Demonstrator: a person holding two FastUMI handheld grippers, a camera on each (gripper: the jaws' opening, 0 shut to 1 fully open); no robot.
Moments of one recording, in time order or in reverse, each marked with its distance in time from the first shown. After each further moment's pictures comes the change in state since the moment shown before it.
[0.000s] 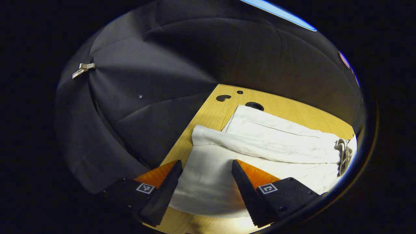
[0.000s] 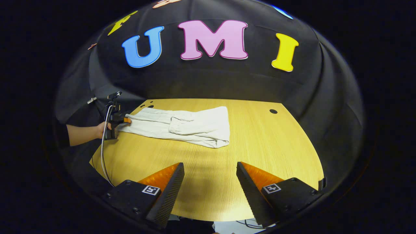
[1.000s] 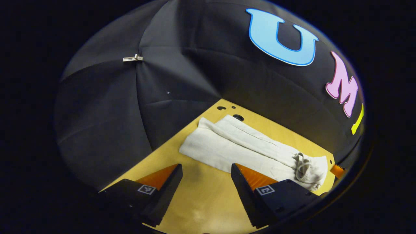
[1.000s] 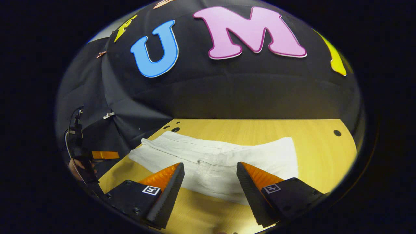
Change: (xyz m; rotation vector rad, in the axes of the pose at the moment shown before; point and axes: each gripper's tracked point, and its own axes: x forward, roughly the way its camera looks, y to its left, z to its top) left arm -0.168 -0.019 -0.026 -0.272 -0.135 -0.011; right arm 0.203 0.082 0.097 0.032 -0.153 0.281
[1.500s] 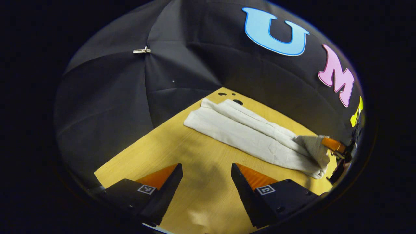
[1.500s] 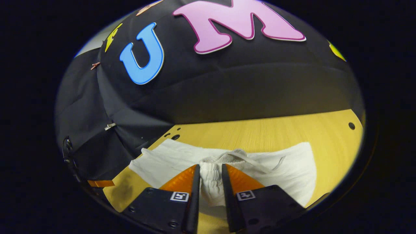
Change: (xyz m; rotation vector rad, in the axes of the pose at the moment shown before) left arm -0.059 -0.009 -0.072 -0.032 0.038 0.021; right arm 0.087 0.001 -0.014 0.111 0.039 0.138
